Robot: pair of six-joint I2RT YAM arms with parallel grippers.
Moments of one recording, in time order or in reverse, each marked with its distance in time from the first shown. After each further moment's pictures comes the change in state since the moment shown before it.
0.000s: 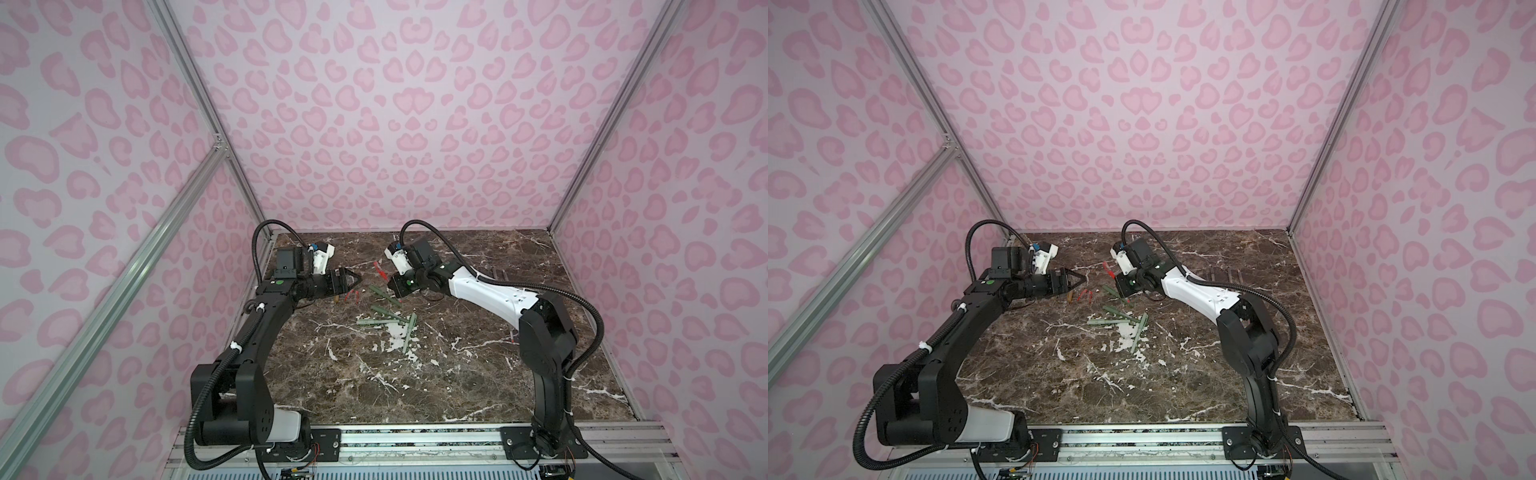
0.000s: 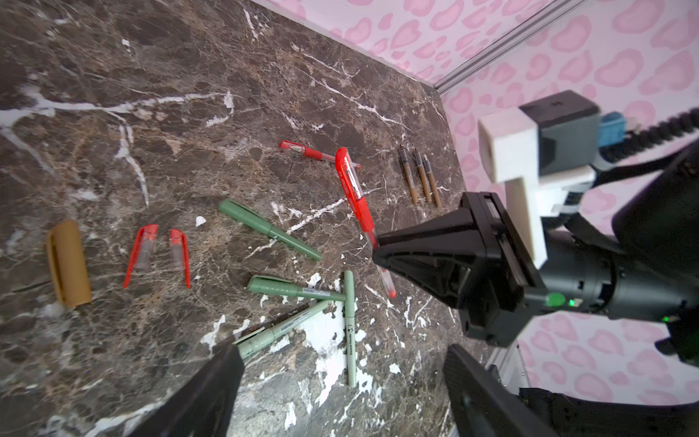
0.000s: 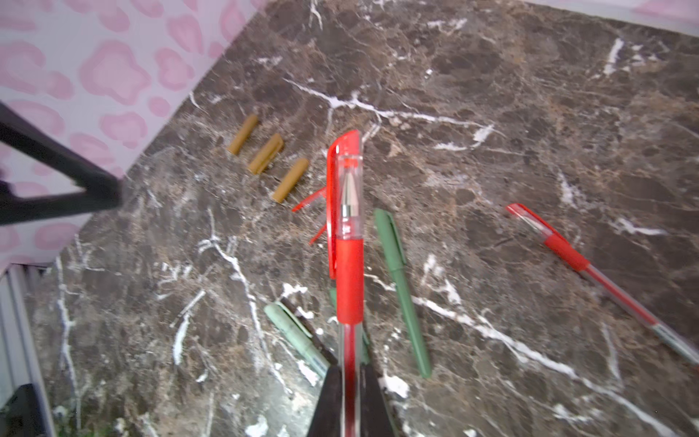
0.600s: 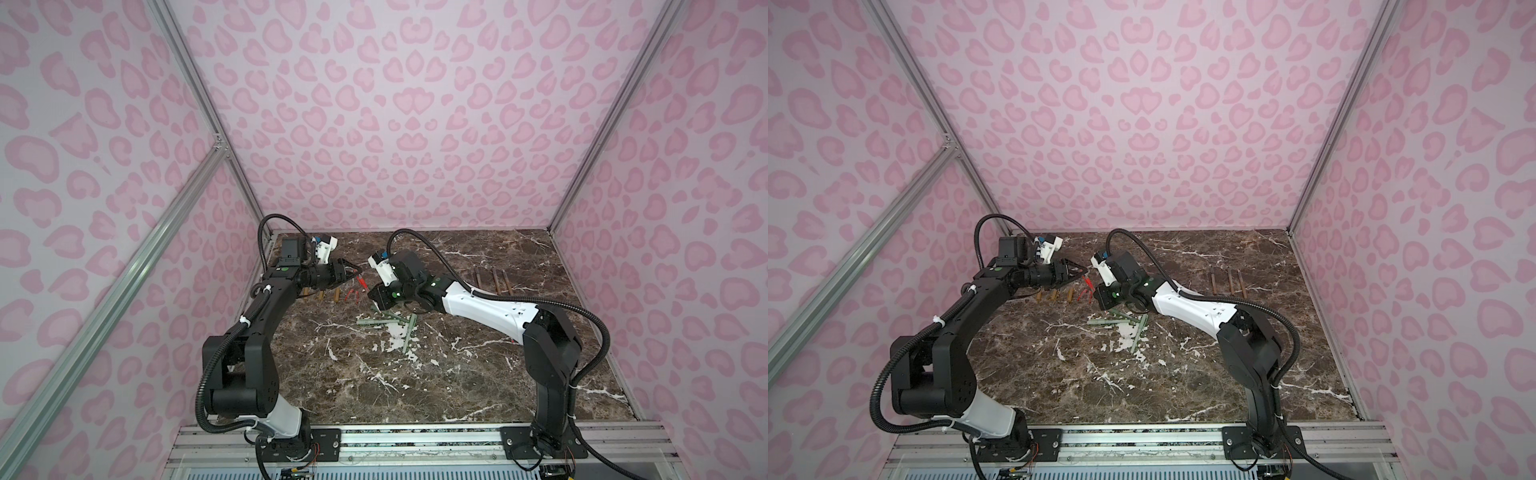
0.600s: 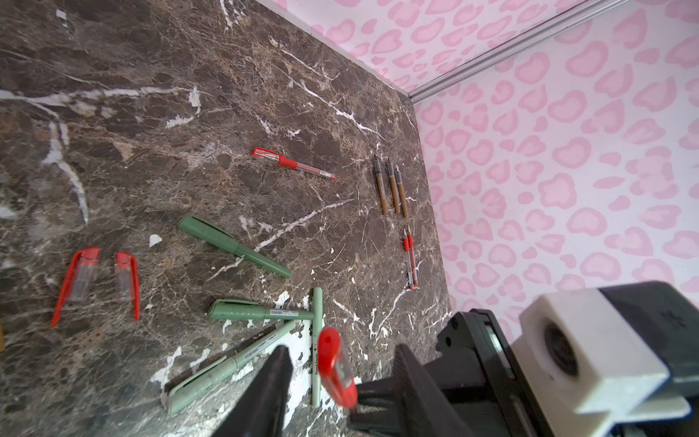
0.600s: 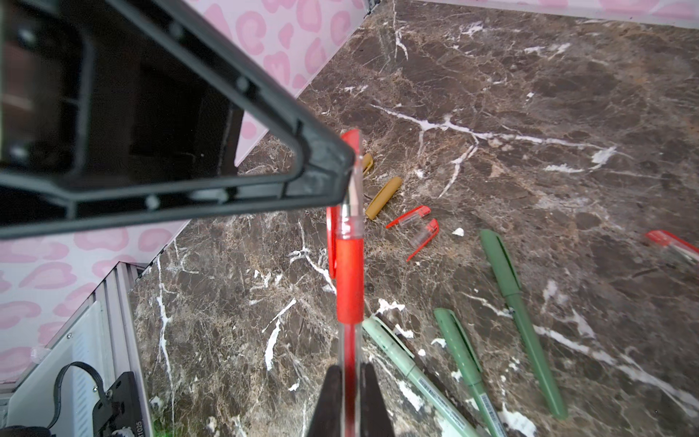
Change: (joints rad) left arm 0.000 0.146 0.113 0.032 0.102 -0.097; right arm 0.111 -0.046 -0.069 0.134 -0.017 0.097
